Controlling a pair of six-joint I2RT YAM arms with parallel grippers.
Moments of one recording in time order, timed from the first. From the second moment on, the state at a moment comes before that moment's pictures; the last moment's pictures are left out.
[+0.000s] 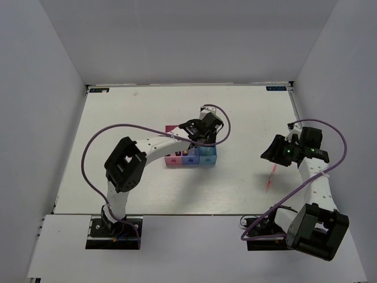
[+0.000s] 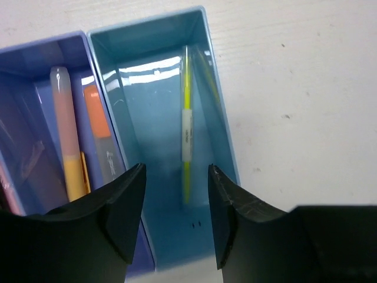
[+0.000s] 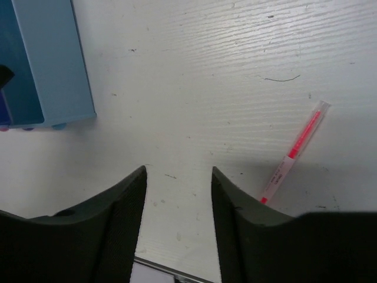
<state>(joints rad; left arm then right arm) -0.90 2.00 1.57 -0.48 -0.38 -0.58 -0.27 1.07 0.75 -0.67 -0.52 0.09</state>
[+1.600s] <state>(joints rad) -0.66 0.65 0.50 -0.72 -0.27 -0.74 -0.17 1.52 0.81 -0.69 -0.01 0.07</state>
